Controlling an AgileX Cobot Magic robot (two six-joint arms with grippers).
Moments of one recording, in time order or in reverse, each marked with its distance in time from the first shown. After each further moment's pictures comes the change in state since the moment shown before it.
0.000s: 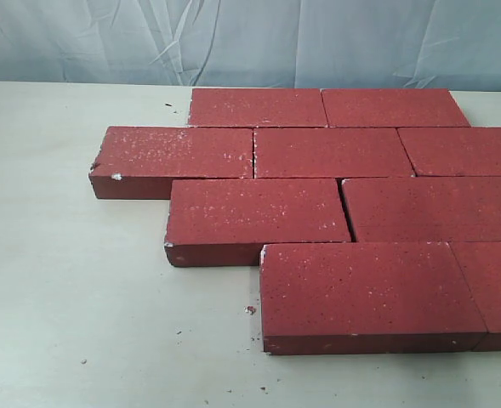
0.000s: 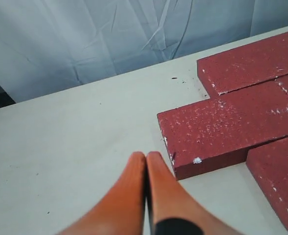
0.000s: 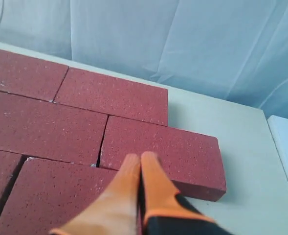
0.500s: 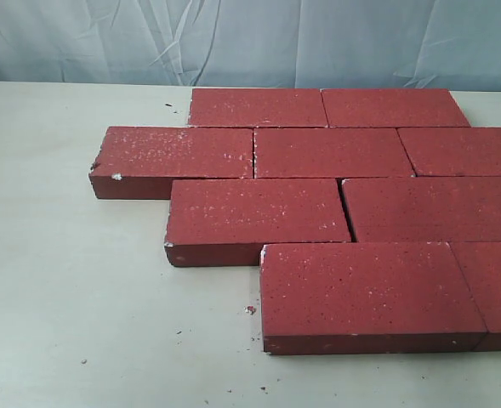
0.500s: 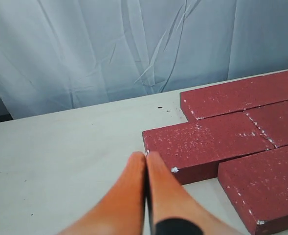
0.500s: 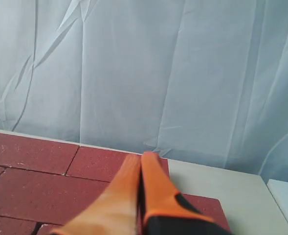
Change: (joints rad) left arm 0.000 -0.391 0.207 -0.100 -0.012 0.000; right arm 0.000 -0.379 0.259 0.028 -0.259 0.043
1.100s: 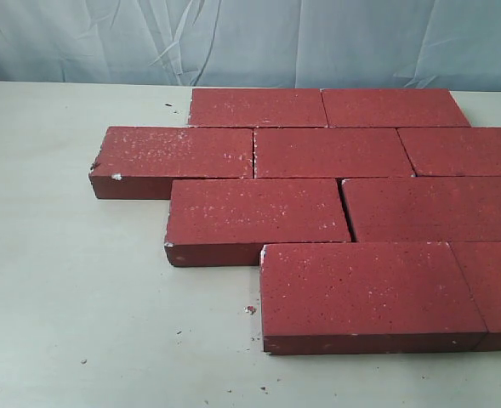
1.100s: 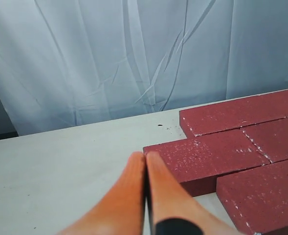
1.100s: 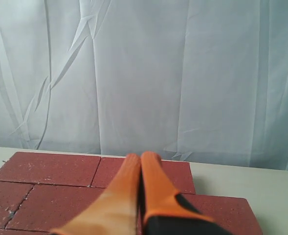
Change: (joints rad) left arm 0.000 -0.098 0.009 -0.006 0.007 -0.003; right arm 0.000 -0.034 0.006 0.130 -0.002 0.000
